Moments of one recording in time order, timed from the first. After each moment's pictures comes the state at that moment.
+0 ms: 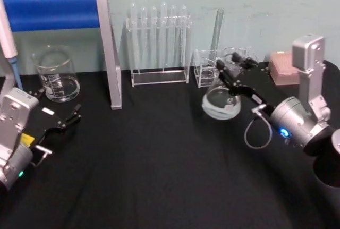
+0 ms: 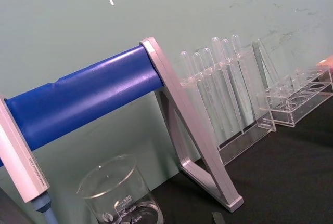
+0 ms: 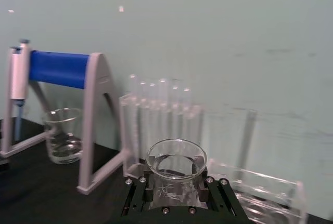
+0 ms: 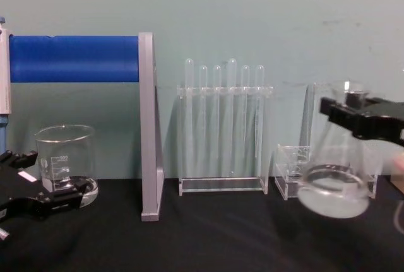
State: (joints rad) left arm -0.20 0.60 0.45 -1.41 -0.25 -0.12 0.03; right arm 0.22 0.33 -0.25 -1.50 0.36 -0.02 0.29
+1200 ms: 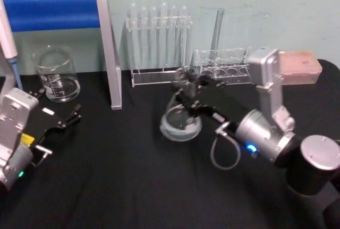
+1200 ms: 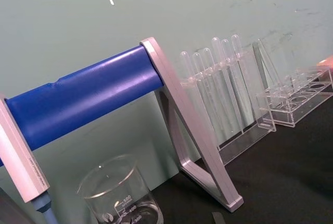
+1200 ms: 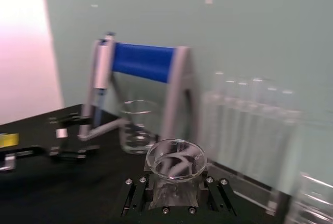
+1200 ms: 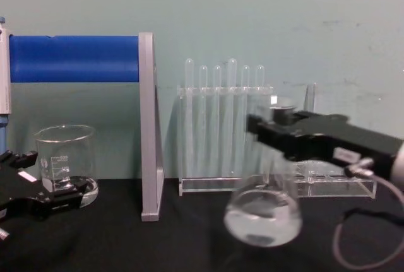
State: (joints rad) left arm -0.20 0.60 0.45 -1.41 -0.25 -0.12 0.03; right arm 0.22 0.30 -0.35 -1.53 0.33 0.00 0.41
